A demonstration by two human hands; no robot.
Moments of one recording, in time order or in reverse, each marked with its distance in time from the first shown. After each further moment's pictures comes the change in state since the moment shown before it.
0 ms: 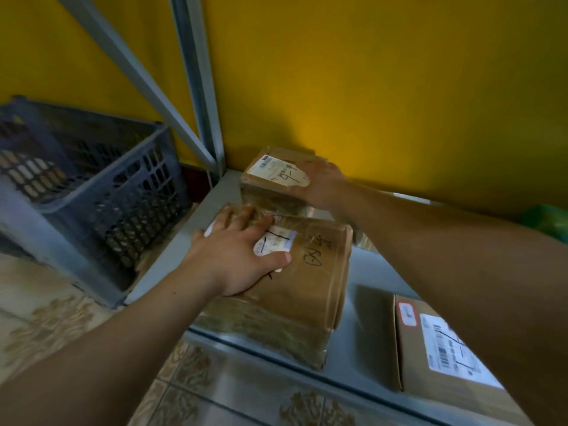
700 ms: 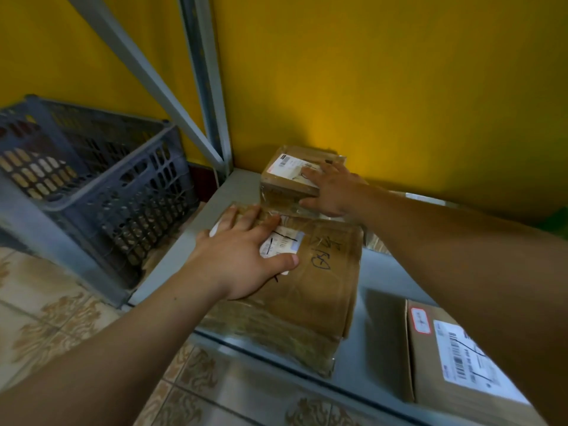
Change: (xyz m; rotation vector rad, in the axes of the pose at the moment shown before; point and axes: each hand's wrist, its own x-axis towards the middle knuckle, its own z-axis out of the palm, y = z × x) left_hand -0.004 0.003 -0.001 0.017 0.008 -0.004; right_hand 0.006 0.013 0.007 -0.283 -0.129 -0.009
